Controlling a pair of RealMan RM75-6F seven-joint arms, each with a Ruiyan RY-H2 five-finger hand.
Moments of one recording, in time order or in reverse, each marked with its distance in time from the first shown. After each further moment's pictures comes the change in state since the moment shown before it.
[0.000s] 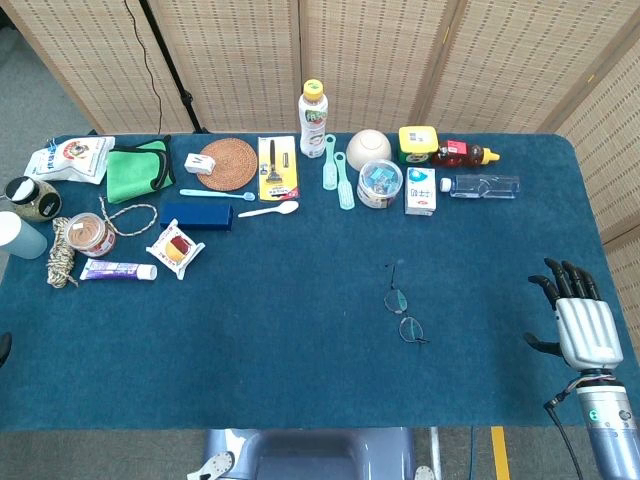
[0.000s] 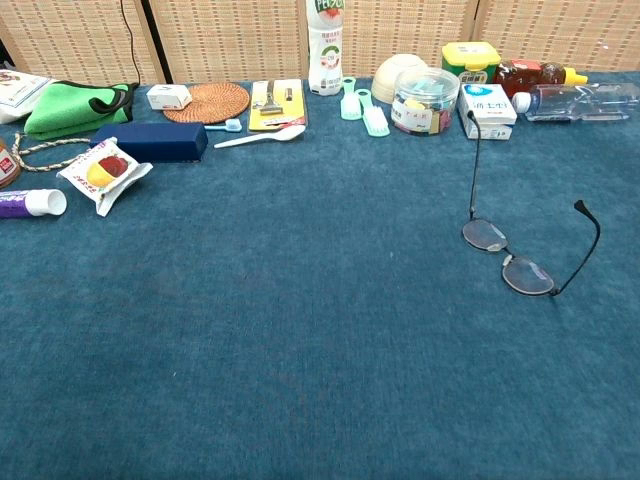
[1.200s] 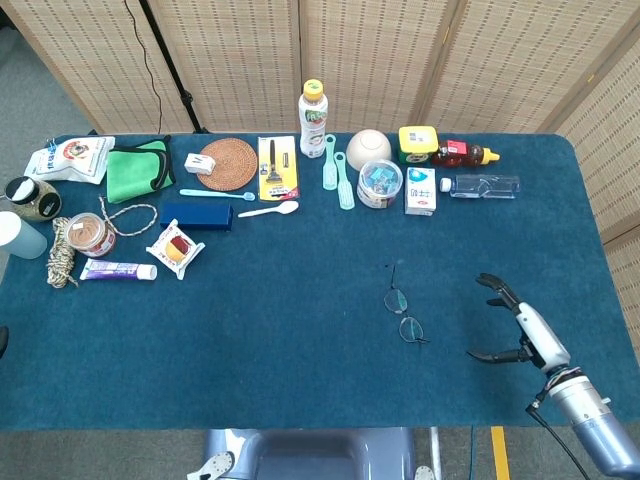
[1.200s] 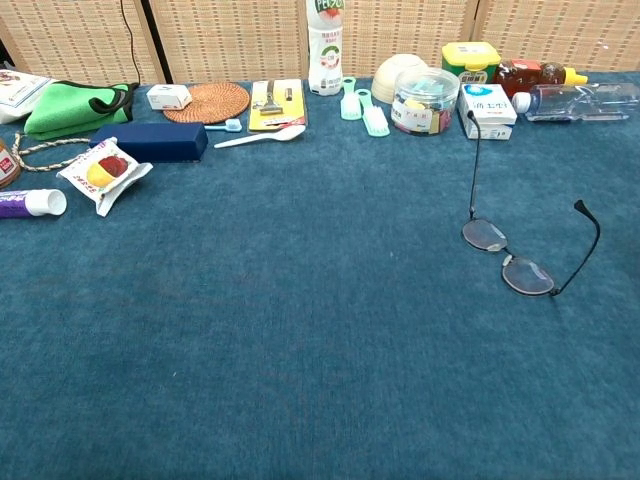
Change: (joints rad) left arm -0.004 0.032 -0.011 -0.044 0.003 0.026 0.045; right arm 0.105 0.044 -0.061 0.063 -0.230 -0.282 1.062
